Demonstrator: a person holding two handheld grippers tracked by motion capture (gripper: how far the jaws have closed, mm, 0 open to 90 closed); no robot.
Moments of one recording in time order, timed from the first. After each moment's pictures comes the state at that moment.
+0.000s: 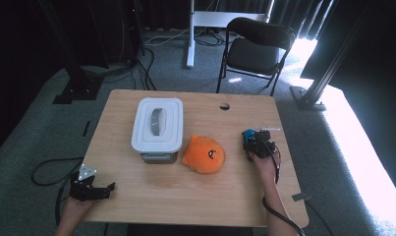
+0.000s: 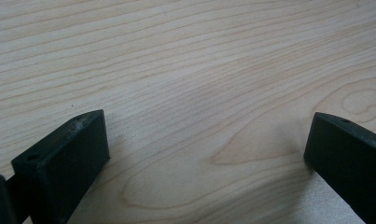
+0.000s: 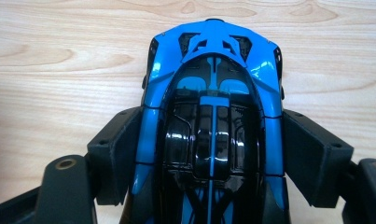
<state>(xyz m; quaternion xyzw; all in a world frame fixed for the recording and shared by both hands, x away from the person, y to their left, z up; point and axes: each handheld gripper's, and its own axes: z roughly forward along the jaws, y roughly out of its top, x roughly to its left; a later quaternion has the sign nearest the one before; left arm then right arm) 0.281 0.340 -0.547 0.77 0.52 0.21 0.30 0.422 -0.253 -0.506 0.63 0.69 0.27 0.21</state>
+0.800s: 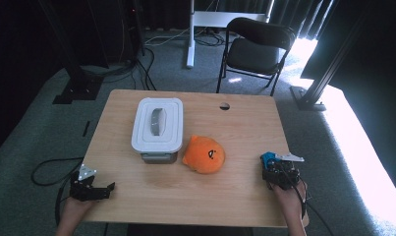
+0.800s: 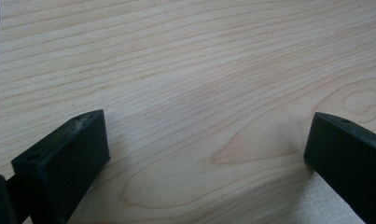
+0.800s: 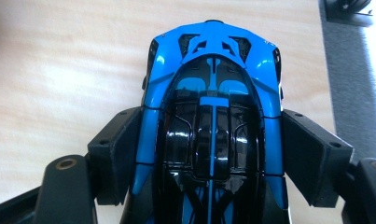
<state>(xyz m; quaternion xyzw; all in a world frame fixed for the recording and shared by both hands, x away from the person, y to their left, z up) 0.281 0.340 -0.547 0.77 0.52 0.21 0.30 0.306 -0.295 -0.498 0.62 0.71 0.23 0.25</state>
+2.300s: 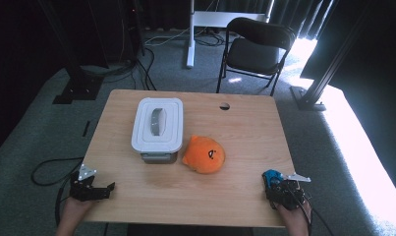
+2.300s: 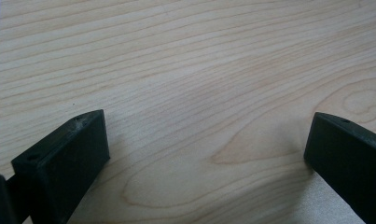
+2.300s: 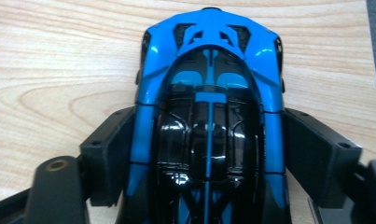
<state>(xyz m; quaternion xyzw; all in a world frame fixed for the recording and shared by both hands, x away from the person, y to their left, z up) 0.281 0.340 -0.547 0.77 0.52 0.21 0.30 0.265 -0.313 -0.535 0.63 0.71 0.24 0.20</state>
